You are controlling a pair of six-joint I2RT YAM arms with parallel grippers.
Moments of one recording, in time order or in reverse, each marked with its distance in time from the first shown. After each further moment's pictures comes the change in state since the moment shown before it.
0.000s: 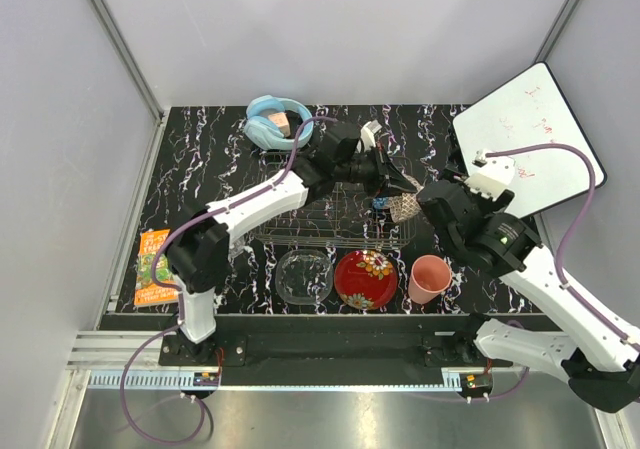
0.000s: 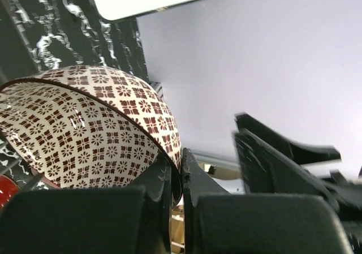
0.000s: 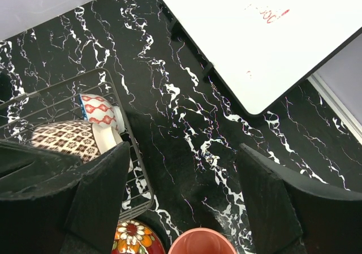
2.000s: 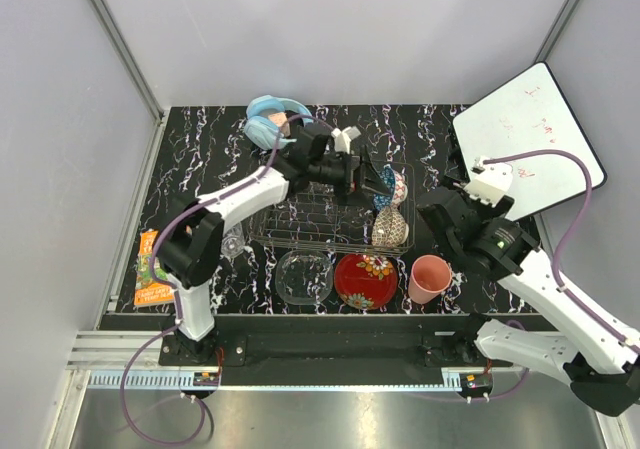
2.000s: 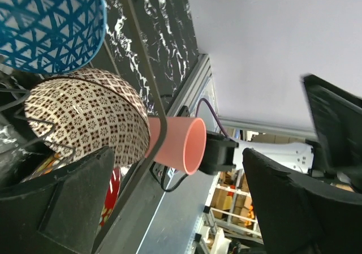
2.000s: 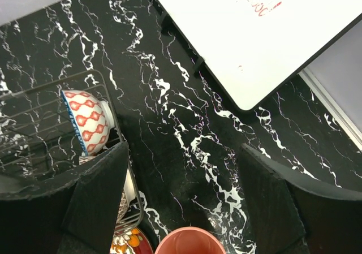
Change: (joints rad) left arm 0.135 0.019 -0.143 -0.027 0.208 0.311; right arm 0.000 -0.050 -0.070 0.000 0.008 0.003
